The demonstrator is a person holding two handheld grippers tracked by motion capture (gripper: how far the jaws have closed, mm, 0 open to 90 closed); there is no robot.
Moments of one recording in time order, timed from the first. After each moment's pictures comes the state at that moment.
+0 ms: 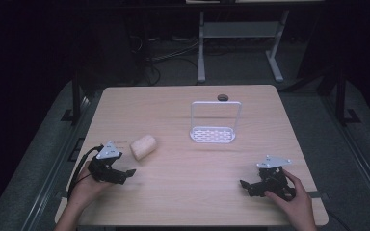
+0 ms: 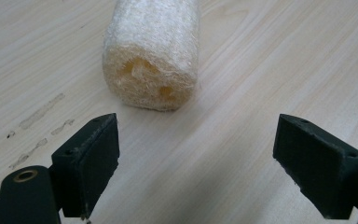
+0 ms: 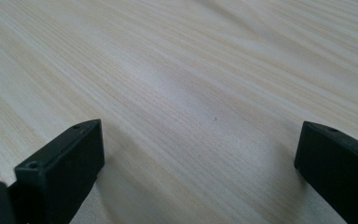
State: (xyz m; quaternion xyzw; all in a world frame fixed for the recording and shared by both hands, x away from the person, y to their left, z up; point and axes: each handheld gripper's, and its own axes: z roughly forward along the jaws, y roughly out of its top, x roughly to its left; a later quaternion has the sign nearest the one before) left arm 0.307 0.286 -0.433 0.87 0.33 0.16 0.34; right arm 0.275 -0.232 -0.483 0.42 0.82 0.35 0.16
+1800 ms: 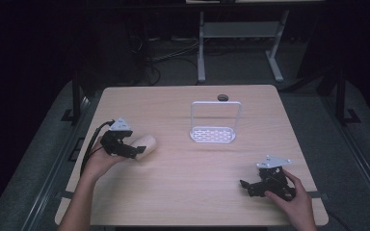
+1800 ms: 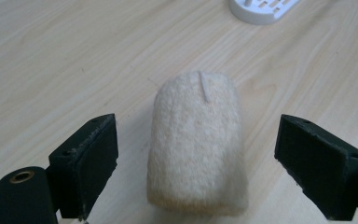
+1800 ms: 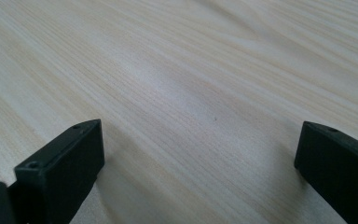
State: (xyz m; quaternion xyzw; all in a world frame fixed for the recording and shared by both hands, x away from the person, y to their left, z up) left arm 0.377 0.257 -0.409 0.87 0.32 0.15 0.35; right arm 0.275 -0.232 -0.483 0.42 0.82 0.35 0.16
